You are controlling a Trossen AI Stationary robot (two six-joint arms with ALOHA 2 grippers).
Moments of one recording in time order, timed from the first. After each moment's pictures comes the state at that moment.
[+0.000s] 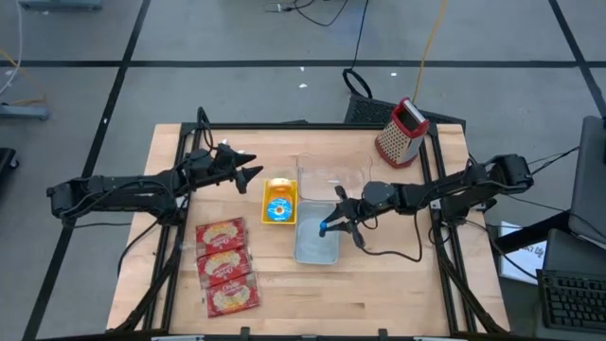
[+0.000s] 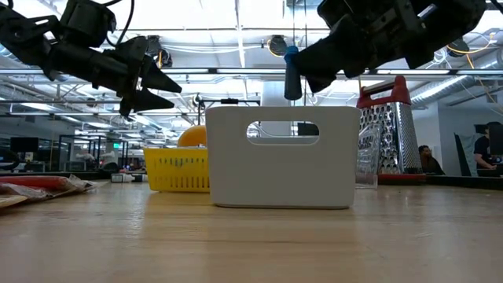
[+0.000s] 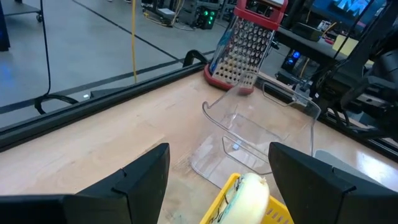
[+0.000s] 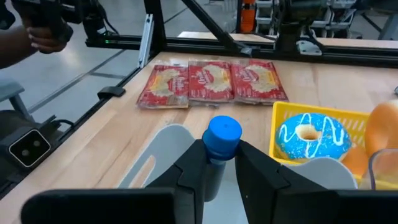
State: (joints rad) left arm 0.40 0.90 0.28 0.42 -0.01 -0.34; right arm 0.06 1.42 0.61 0.53 -0.27 -0.01
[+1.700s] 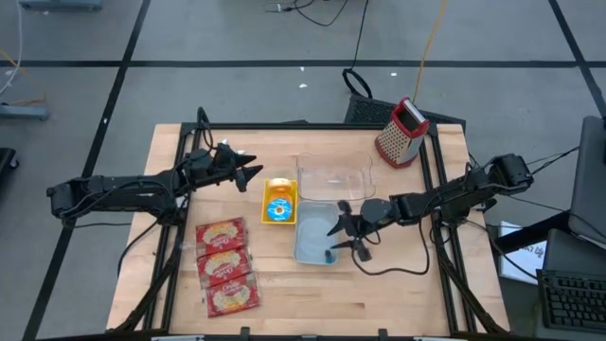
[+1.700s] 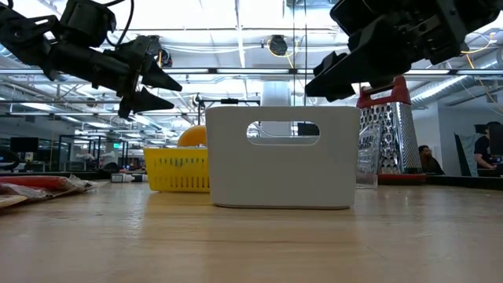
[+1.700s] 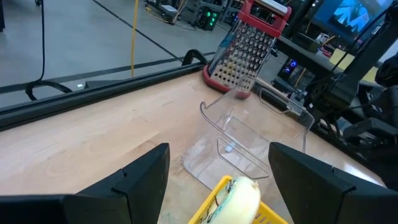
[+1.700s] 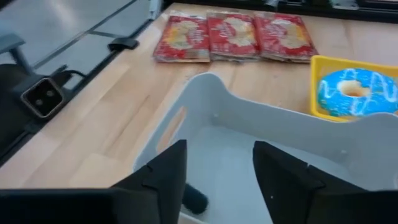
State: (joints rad) left arm 0.40 0.90 0.28 0.42 -0.01 -0.43; right arm 0.19 1.43 0.61 0.39 -0.15 -0.02
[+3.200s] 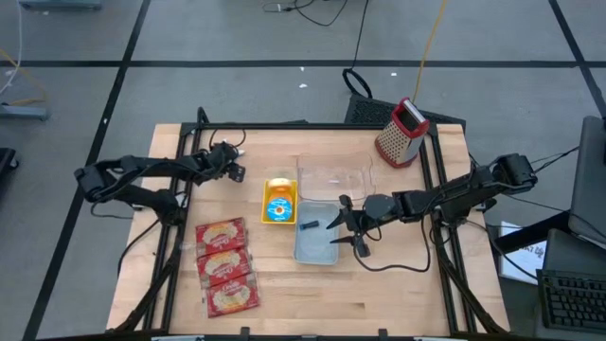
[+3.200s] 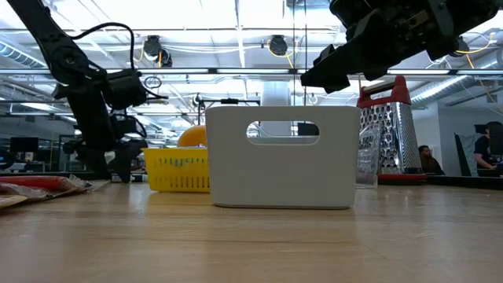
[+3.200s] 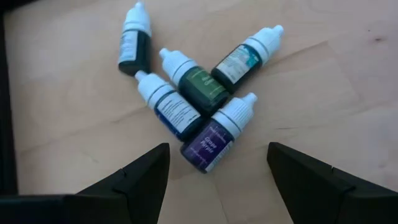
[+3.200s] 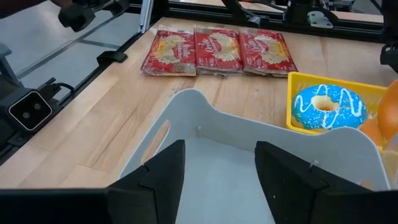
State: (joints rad) left arm 0.66 1.31 0.38 -0.14 -0.35 -0.45; right arm 0.17 1.38 0.61 0.39 -0.13 -0.04
